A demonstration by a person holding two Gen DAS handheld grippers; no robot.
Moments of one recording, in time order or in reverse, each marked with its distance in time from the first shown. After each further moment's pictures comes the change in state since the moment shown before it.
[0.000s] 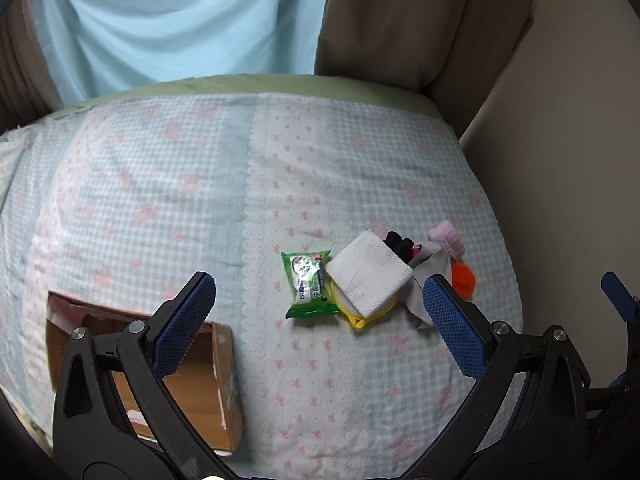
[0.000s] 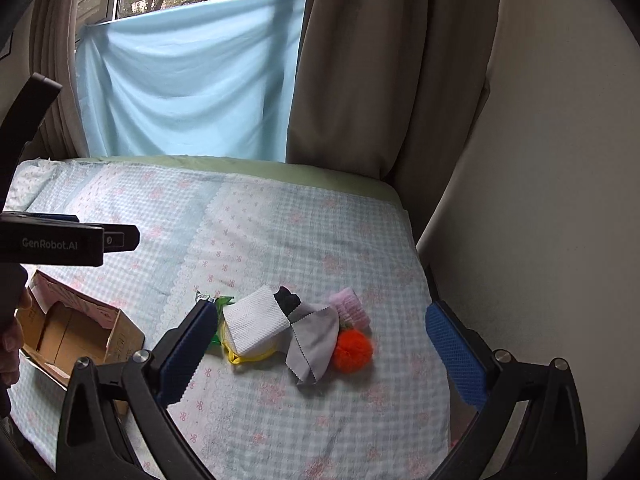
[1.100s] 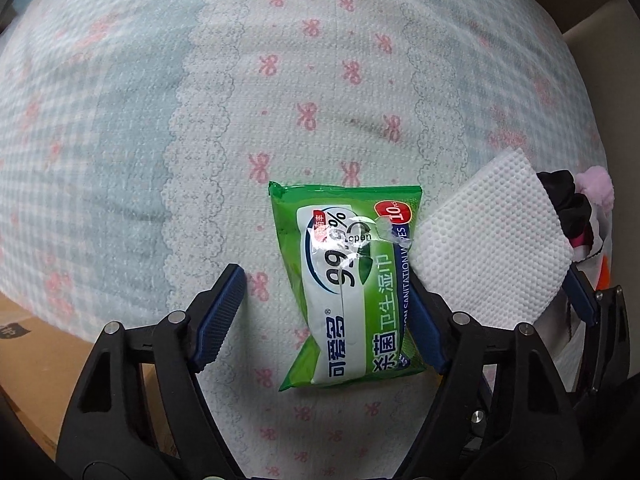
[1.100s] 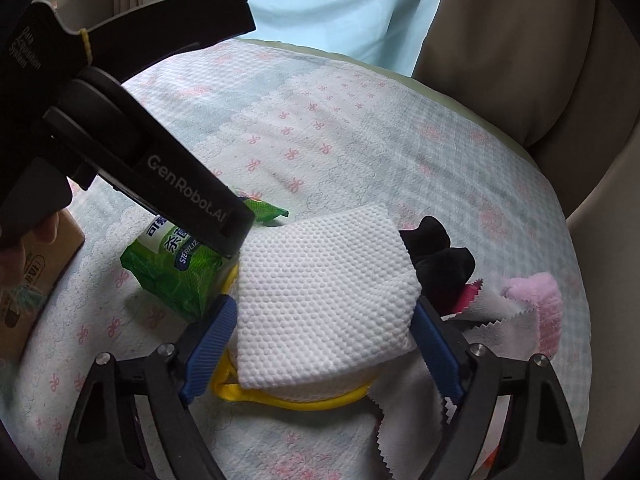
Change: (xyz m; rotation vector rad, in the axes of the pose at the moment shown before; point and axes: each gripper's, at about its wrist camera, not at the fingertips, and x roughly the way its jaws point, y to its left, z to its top) left arm 0.279 0.038 -0.032 -0.087 0.440 0.022; right arm 0.257 0.085 -0.084 -0.325 0.128 0.255
